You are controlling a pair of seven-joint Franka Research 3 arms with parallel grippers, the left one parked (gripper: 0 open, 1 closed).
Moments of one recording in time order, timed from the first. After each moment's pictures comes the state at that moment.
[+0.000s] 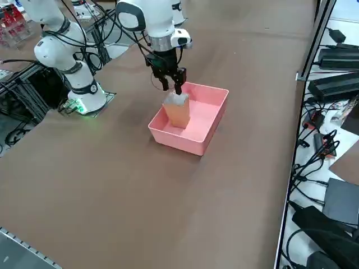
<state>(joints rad) 0.08 -0.06 -0.08 -2.30 -0.01 2.25 -1.43</state>
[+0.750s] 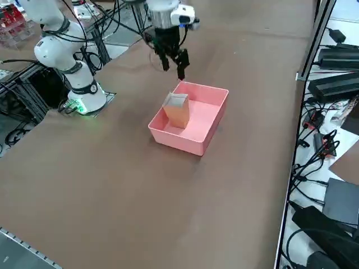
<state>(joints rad) 0.10 -0.08 -0.08 -2.07 0.02 1.98 -1.08</state>
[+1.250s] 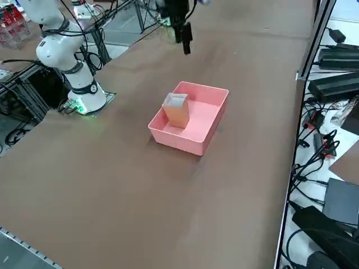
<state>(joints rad) 0.25 -0.08 -0.07 -1.94 0.05 1.87 -0.52</state>
